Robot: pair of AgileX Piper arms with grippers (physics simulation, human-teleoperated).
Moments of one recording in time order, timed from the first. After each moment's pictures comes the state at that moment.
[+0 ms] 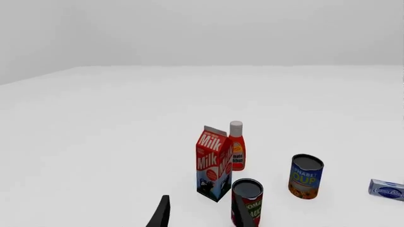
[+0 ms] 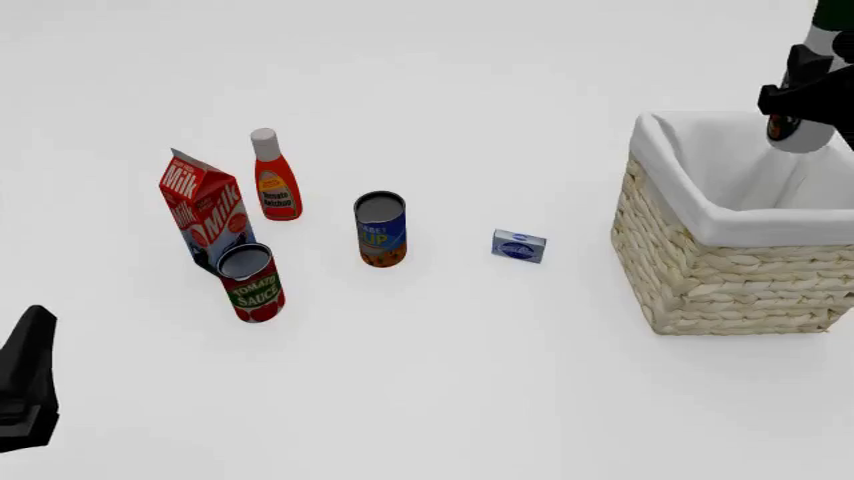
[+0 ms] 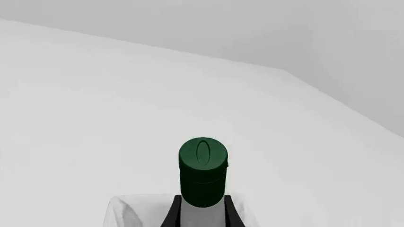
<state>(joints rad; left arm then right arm) 0.08 0.00 0.00 -0.08 0.02 -0.20 1.38 -0.87 -0.48 -0.22</state>
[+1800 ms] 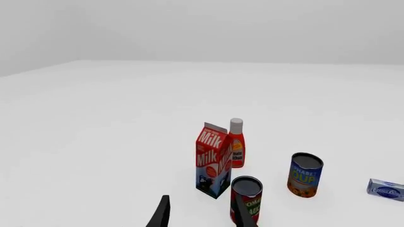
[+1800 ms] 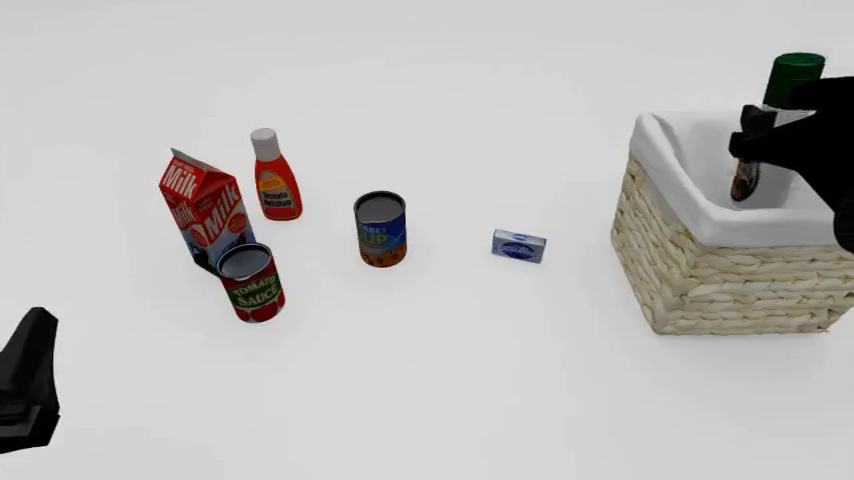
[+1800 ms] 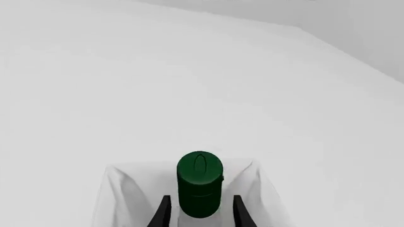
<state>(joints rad) 0.09 0.00 0.00 -0.06 0.00 -0.21 1.51 -0.85 -0.48 -0.18</state>
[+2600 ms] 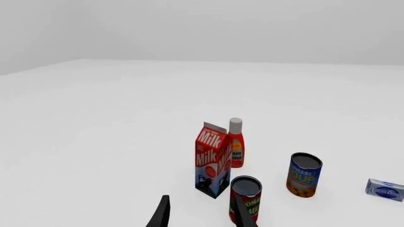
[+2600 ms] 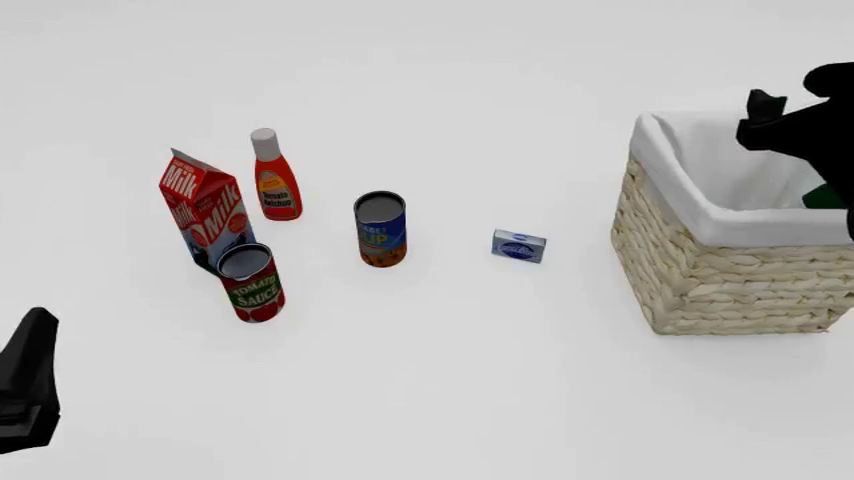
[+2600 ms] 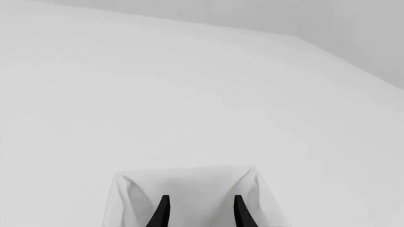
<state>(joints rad) 0.09 0.00 0.00 -0.06 -0.01 -0.20 1.45 -0.84 -0.47 -0.16</state>
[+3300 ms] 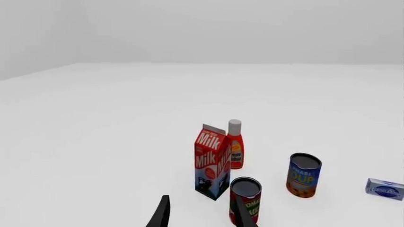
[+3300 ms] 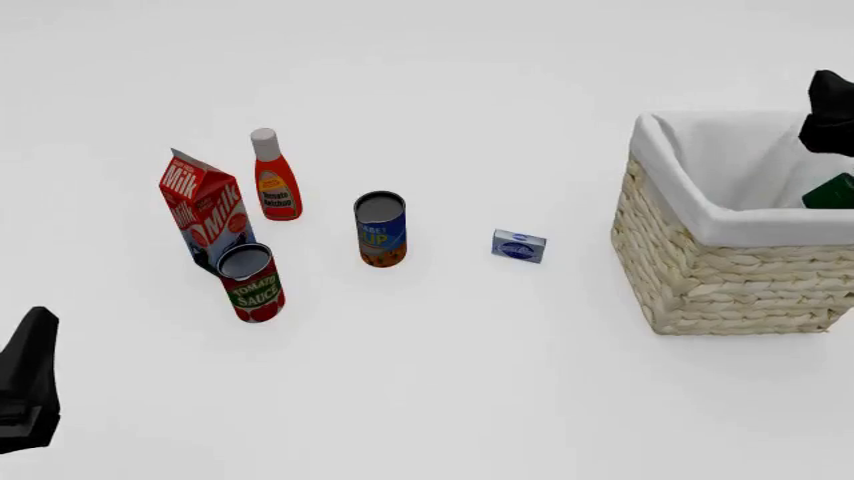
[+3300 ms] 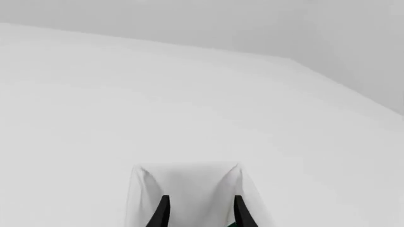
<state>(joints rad) 0.08 0.00 0.00 -0.07 0.01 -0.20 1.03 -0.68 -0.29 -0.16</state>
